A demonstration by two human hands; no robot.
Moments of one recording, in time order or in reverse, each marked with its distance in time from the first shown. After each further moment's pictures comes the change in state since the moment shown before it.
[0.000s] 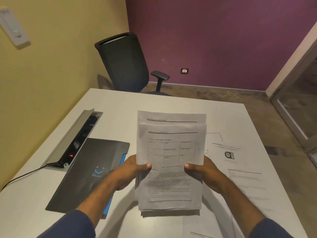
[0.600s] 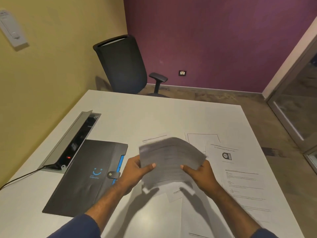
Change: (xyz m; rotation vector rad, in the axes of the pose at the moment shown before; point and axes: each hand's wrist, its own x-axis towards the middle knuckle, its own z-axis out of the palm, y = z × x) left_hand 0.013 -0.022 0.022 -0.036 0.265 0.220; right_hand -0.006 0.011 0.024 -0.211 0.409 -0.234
